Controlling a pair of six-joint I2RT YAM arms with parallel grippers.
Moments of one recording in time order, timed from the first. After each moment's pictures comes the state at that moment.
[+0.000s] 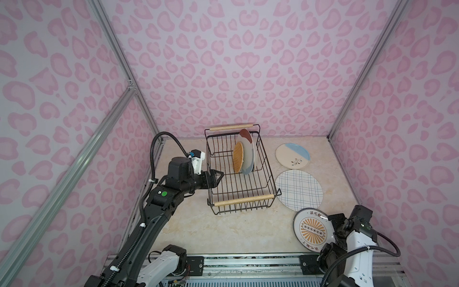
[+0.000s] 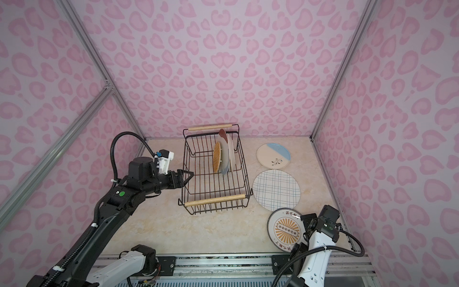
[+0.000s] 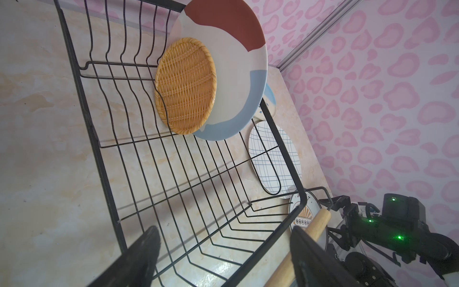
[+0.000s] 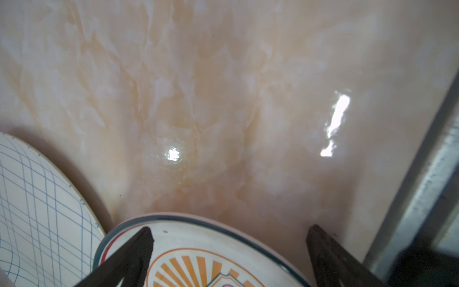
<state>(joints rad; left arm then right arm) -0.30 1.01 1.00 -0.58 0.41 -0.43 -0.65 0.71 0.36 -0.88 -0.10 0.83</state>
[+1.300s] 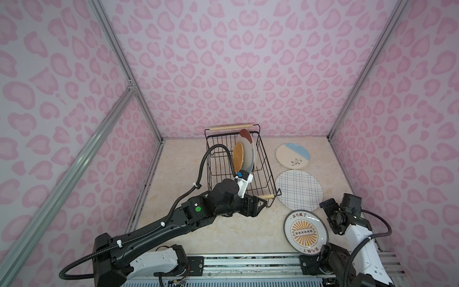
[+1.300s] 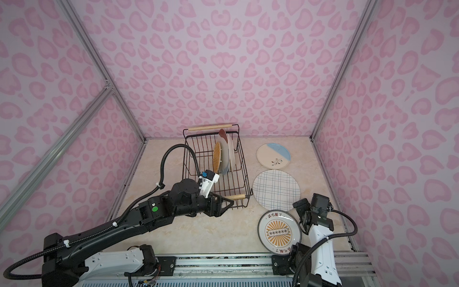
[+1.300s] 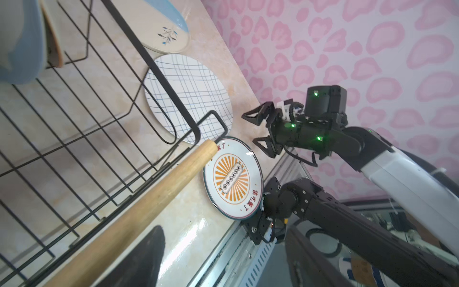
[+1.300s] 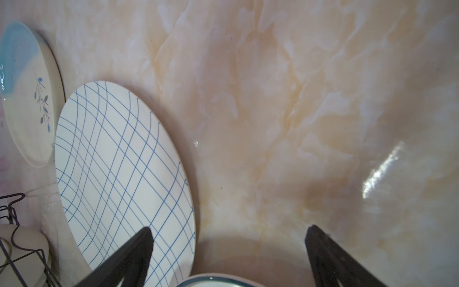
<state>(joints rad) -1.06 1.11 0.99 -0.39 0.05 -0.69 -0.39 0.83 0.40 -0.61 -0.11 0.83</state>
